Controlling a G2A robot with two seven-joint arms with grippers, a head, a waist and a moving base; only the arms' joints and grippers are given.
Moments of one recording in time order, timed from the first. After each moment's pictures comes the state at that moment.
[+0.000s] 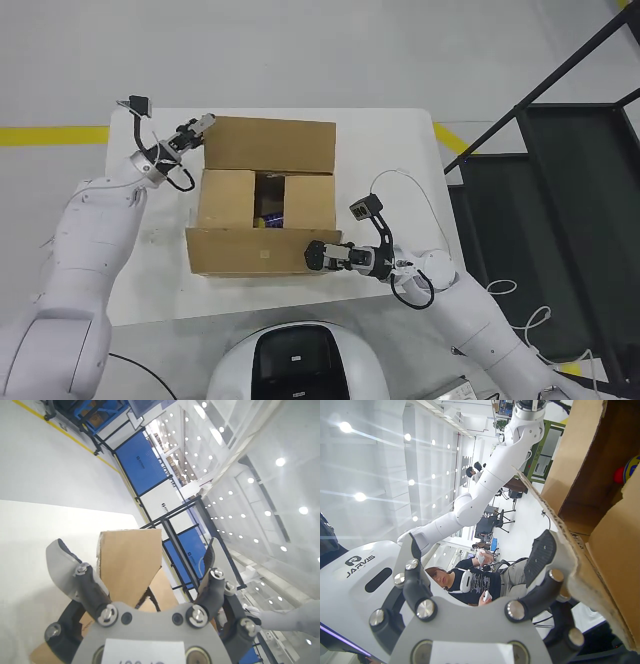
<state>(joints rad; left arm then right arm) 0.58 -1.24 -1.14 -0.56 -0.23 -0.91 -0.78 -1.32 -1.09 1.05 -1.52 0.61 -0.59 0.99</state>
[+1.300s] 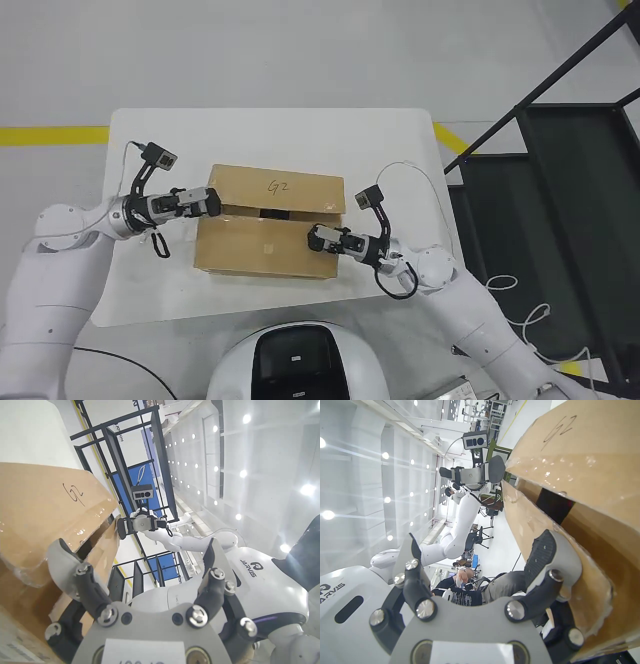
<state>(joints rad) 0.97 -1.01 -1.26 -1.21 -0.61 -0.43 -1.39 -1.30 -1.11 1.05 -1.51 0.42 -0.55 0.76</state>
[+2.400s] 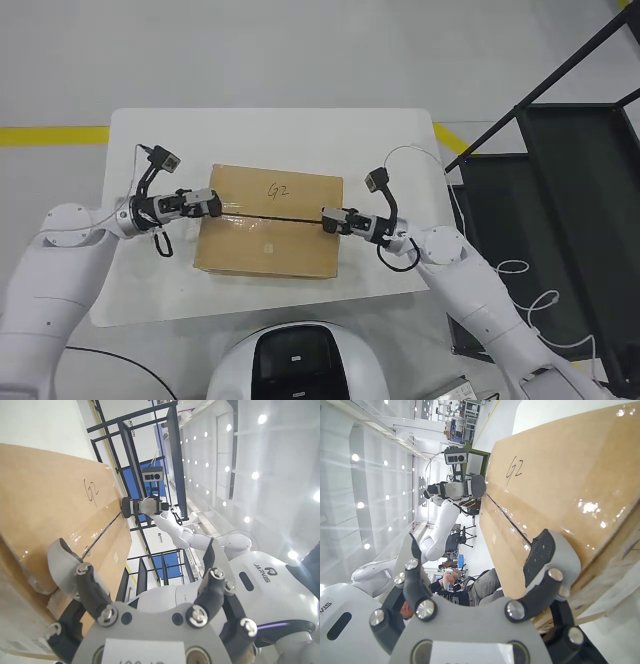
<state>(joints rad) 0.90 -0.96 -1.11 -1.11 -0.69 -0.51 -1.31 -1.21 -1.11 1.11 -1.40 0.35 -0.45 0.81</state>
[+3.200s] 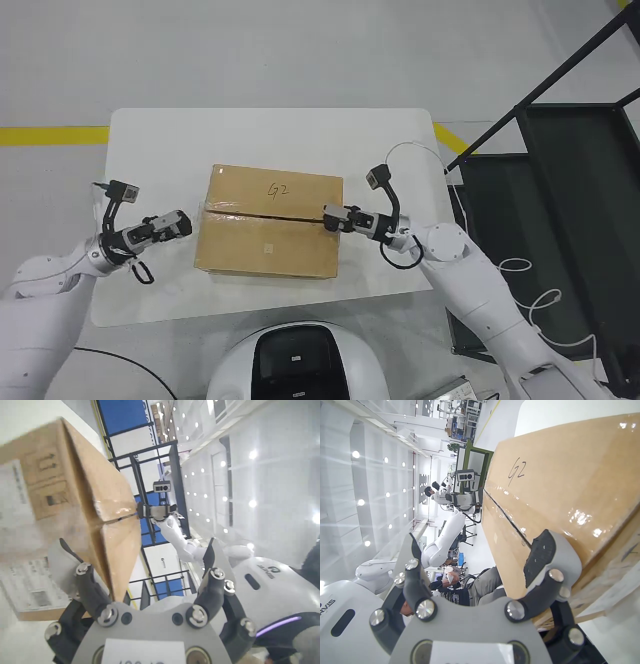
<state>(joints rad) 1.18 -0.91 -1.32 -1.18 -0.57 -0.67 -1.15 -1.20 -1.11 1.13 -1.40 0.36 -0.44 0.84</state>
